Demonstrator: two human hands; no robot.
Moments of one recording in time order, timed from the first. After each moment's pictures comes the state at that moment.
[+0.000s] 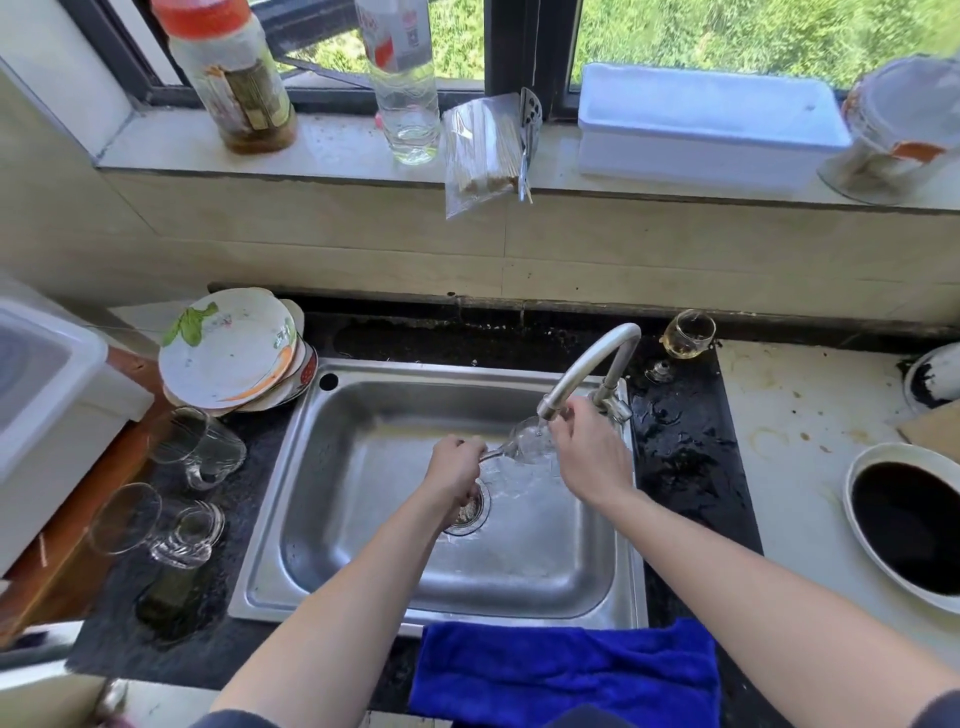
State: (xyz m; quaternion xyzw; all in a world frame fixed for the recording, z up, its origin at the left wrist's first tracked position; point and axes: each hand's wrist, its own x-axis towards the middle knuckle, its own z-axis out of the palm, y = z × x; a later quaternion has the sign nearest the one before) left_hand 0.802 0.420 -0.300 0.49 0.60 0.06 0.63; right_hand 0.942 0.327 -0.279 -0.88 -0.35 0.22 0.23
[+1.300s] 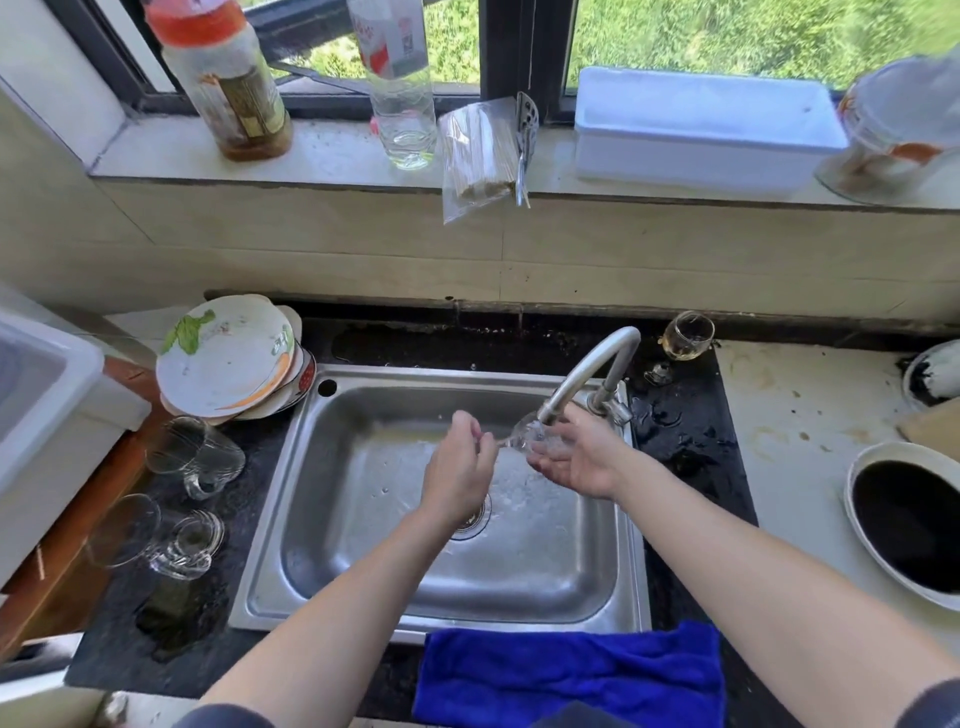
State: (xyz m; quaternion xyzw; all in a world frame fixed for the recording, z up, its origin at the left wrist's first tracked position) left_hand 0.796 0.411 -0.282 0.76 0.49 0.12 0.40; right_hand 0.954 0.343 -0.260 -0.60 0.07 0.64 0.48
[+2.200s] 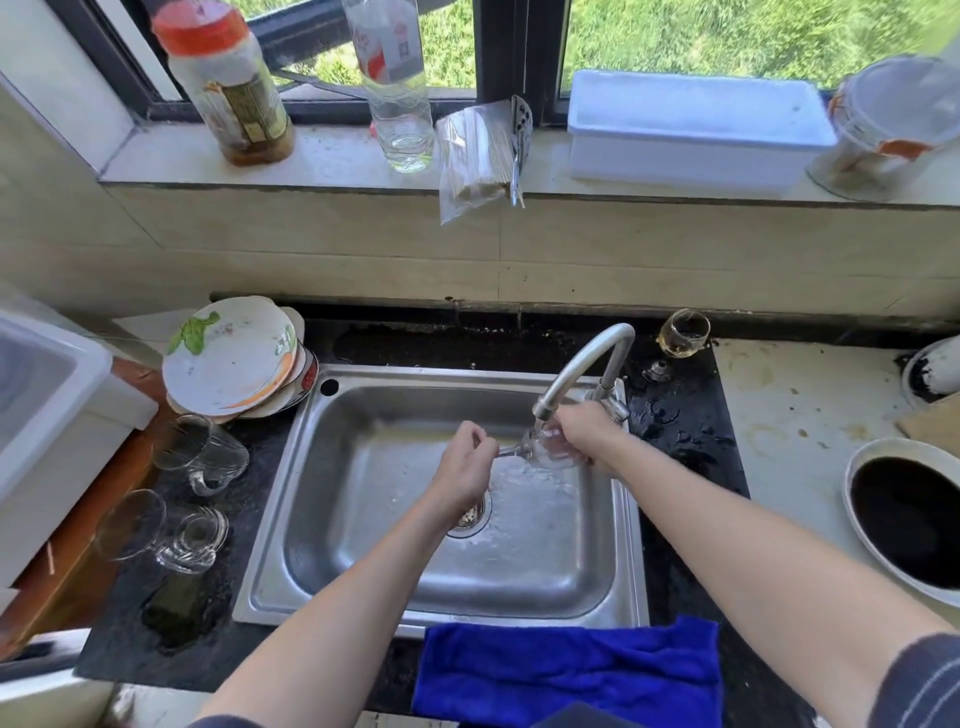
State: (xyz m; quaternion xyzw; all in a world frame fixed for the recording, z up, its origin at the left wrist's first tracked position) left_hand 0.803 0.407 -0.278 0.62 0.52 0.09 0.58; right_hand 0.963 0.351 -0.258 -0.80 -0.15 0.49 0.30
